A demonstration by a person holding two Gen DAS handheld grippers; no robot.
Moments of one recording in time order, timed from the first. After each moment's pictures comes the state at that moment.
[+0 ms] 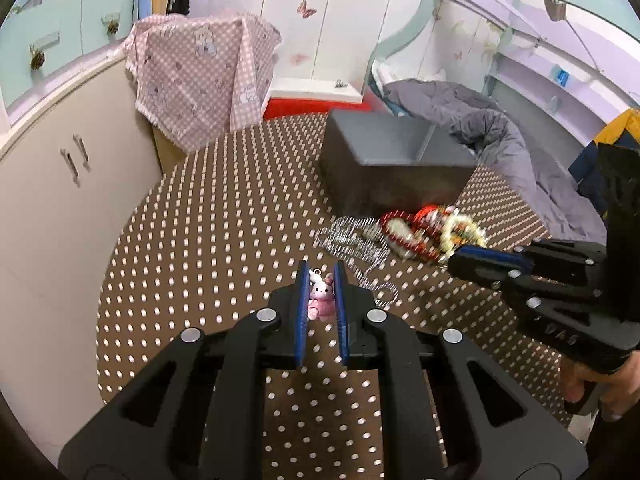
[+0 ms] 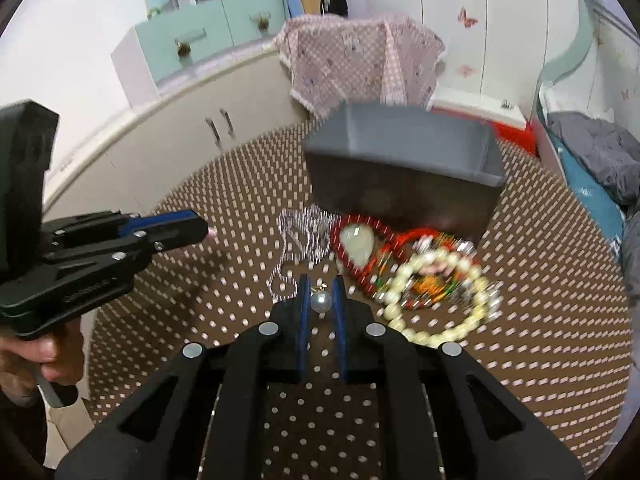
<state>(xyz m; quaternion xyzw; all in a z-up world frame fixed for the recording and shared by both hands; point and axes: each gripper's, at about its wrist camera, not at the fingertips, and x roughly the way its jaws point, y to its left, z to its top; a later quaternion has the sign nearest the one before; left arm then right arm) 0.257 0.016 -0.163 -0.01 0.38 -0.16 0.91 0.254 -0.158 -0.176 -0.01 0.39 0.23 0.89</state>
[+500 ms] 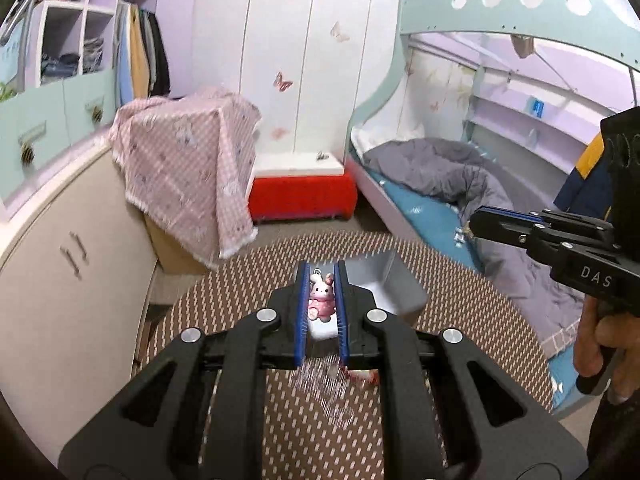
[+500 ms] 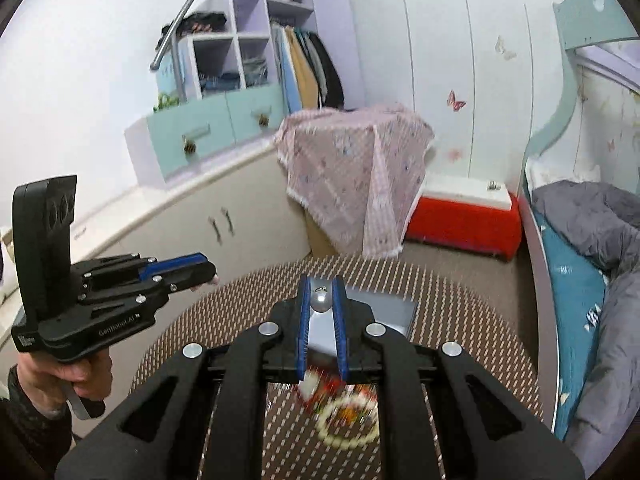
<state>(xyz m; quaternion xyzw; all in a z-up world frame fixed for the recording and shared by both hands) 0.291 -0.019 -0.053 0.01 0.27 -0.19 0.94 0.299 -0.203 -0.050 0.01 0.27 0.23 0.94</state>
